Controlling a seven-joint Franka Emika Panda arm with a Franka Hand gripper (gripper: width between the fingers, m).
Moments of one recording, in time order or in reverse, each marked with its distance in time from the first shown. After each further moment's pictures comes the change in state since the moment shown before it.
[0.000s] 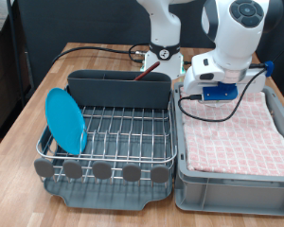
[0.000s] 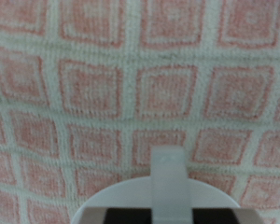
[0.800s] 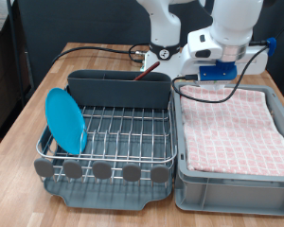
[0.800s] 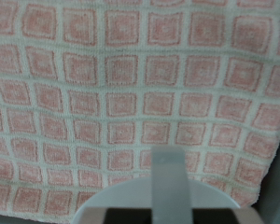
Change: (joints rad) arm -0.007 -0.073 -0.054 0.117 -0.041 -0.200 0.000
